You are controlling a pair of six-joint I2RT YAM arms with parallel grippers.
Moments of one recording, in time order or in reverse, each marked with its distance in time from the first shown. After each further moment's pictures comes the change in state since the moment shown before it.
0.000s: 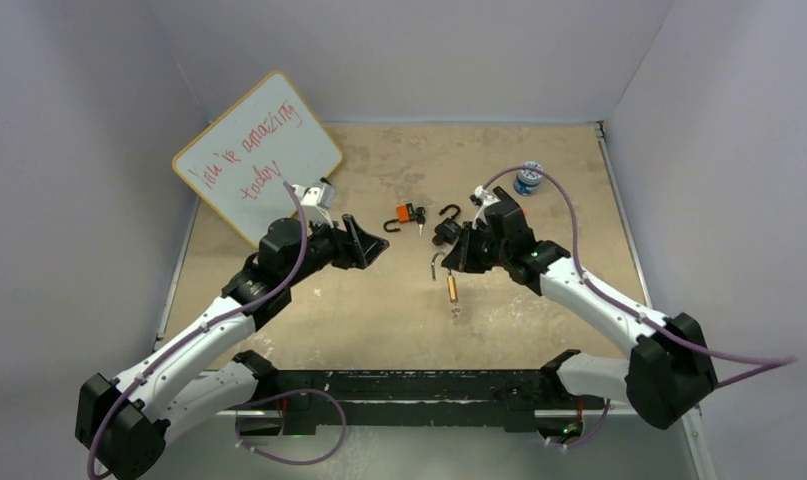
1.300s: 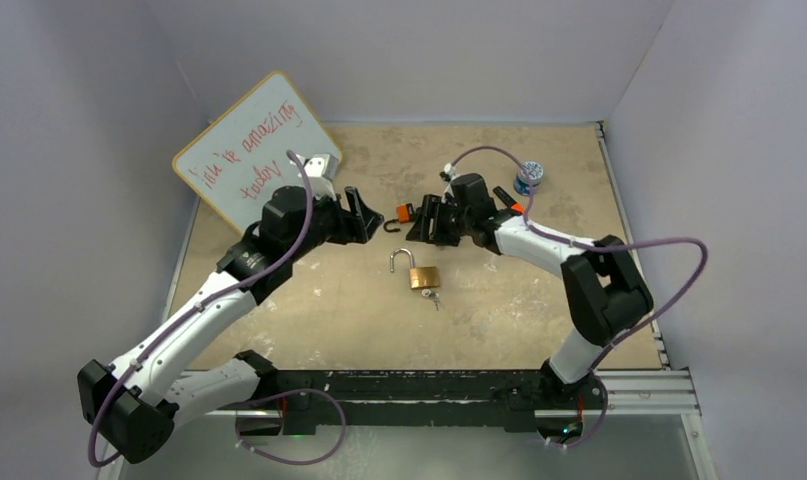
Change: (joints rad) left arm 0.000 0.127 0.262 -0.249 -0.123 0.106; right arm -0.010 0.529 0.227 0.252 -0.079 0.042
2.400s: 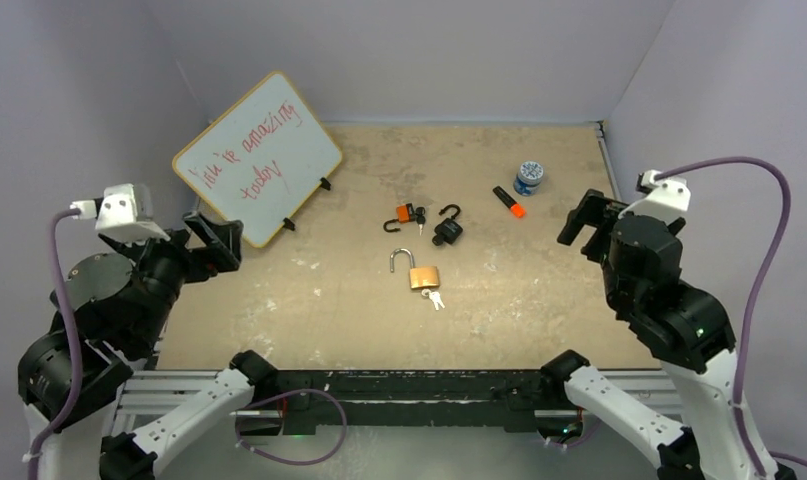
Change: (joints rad) left arm 0.000 -0.372 0.613 -0.842 -0.584 0.117; right arm -0.001 -0.975 0.322 -0.954 1.057 -0.227
